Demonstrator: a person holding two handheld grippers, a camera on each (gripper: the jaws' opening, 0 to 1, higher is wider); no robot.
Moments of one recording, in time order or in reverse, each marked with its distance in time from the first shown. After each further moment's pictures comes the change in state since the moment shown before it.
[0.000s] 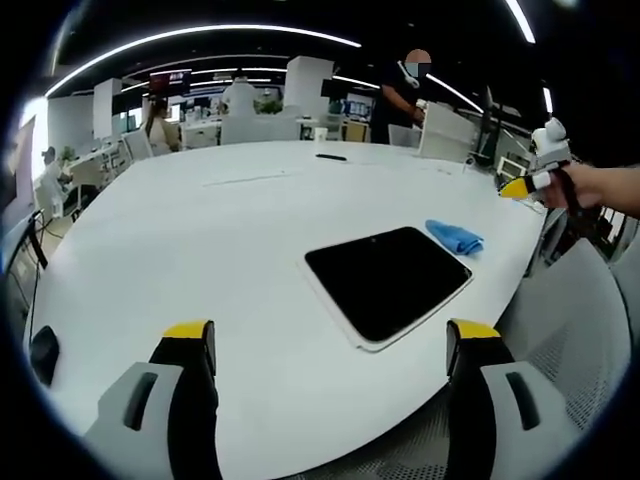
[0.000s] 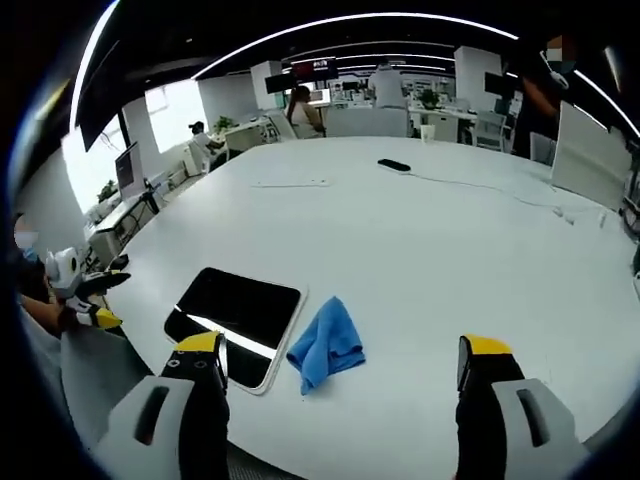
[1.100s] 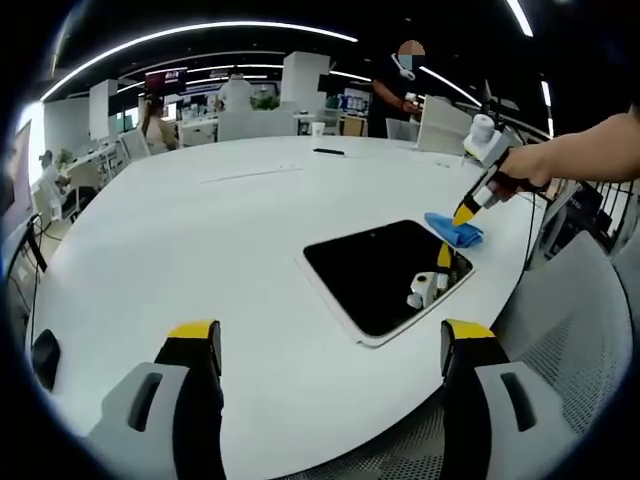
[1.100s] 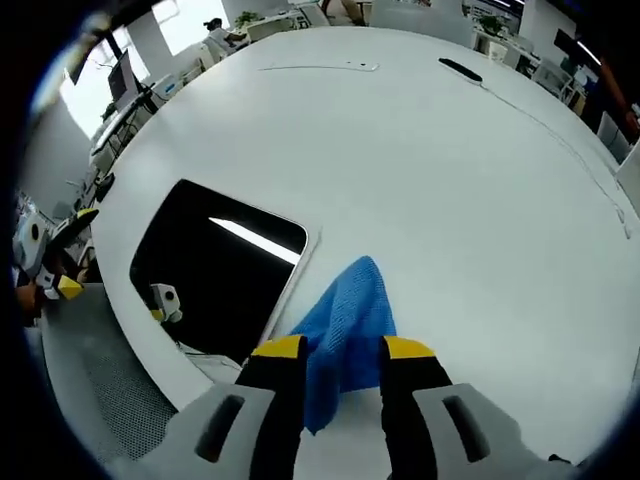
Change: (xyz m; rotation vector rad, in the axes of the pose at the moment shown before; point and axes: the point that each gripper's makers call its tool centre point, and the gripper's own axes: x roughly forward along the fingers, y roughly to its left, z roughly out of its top) left arm 0.002 -0.001 -0.004 0.018 0.025 -0.007; right arm 0.108 0.023 -0.059 -0.138 0.466 0.074
